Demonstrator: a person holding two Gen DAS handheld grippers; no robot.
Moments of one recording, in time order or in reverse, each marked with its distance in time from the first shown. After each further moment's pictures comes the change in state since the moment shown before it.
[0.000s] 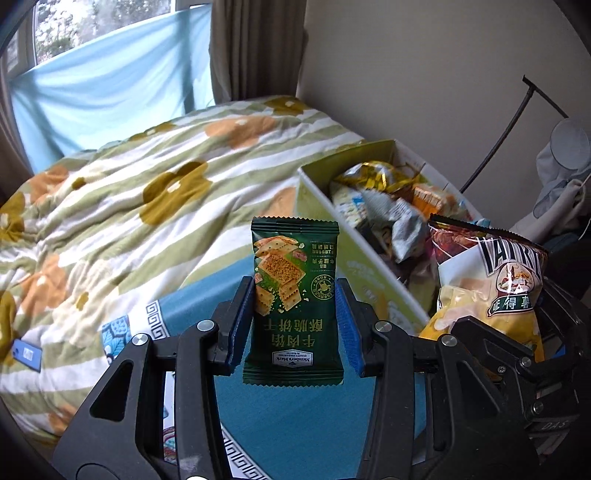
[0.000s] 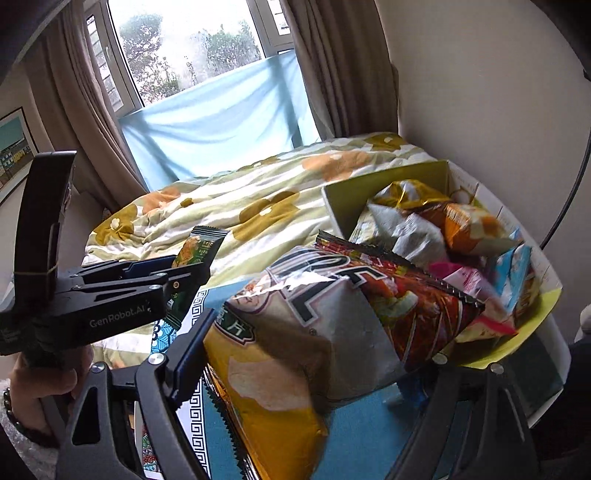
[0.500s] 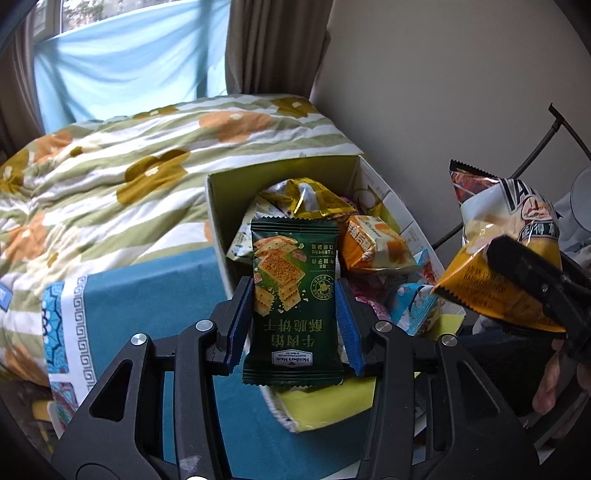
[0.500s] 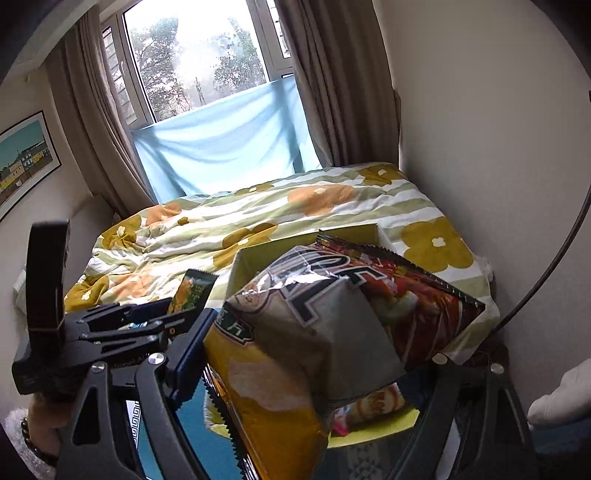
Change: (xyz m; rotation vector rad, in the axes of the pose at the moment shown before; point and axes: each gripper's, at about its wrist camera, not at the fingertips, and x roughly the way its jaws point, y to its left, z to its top) left arm 0.060 -0.149 0.034 -0.214 0.012 0.069; right arm -0.043 -0.164 0.081 -0.097 -0.043 0.082
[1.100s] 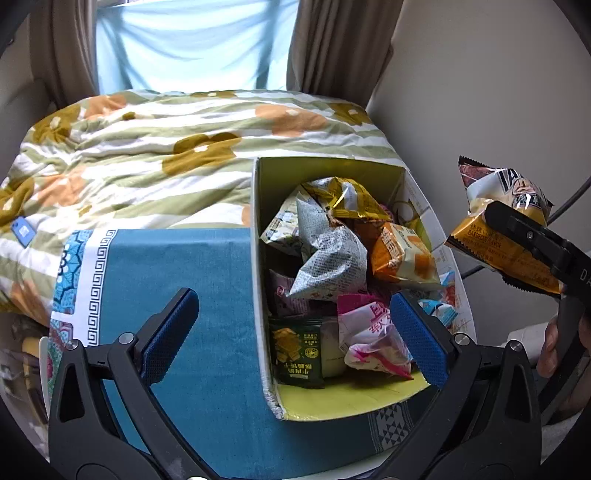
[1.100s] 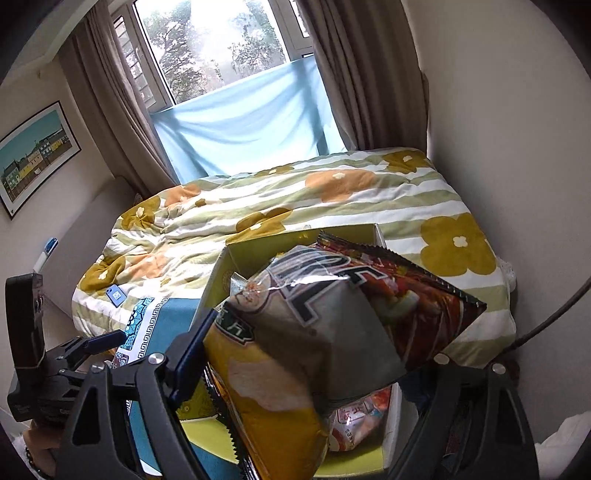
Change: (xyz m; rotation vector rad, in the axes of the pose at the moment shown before) left arm -0.012 0.010 -0.014 -0.193 -0.032 0.151; right arm 0.043 -0.054 0.035 -0.068 0.085 0.137
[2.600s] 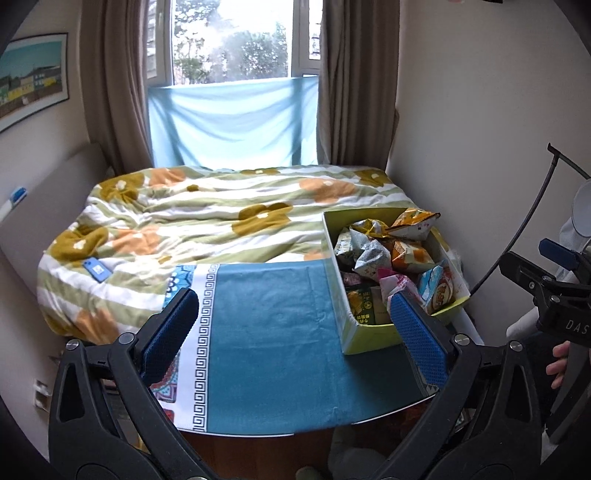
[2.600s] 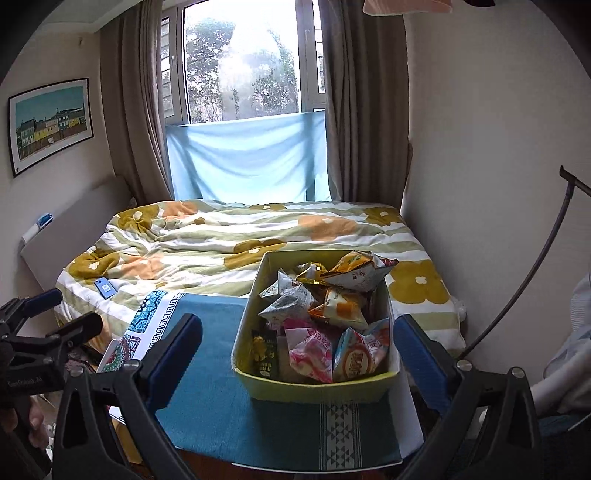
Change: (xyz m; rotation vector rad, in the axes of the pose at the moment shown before) left arm -0.225 0.047 -0.112 0.089 -0.315 0.159; right arm -0.148 0.133 -0.088 -0.124 -0.180 -0.193
